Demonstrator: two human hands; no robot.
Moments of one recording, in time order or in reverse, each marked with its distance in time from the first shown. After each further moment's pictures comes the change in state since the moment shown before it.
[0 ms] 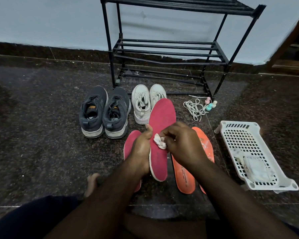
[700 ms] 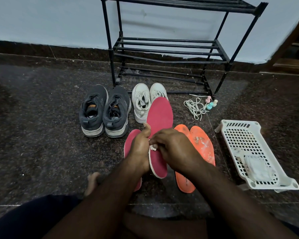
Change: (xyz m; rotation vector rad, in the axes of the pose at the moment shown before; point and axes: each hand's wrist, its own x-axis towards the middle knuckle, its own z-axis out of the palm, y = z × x) left_hand -0.003 0.006 0.002 -0.058 0.056 -0.041; right_hand -0.004 -0.016 0.008 -0.139 -0.219 -0.281
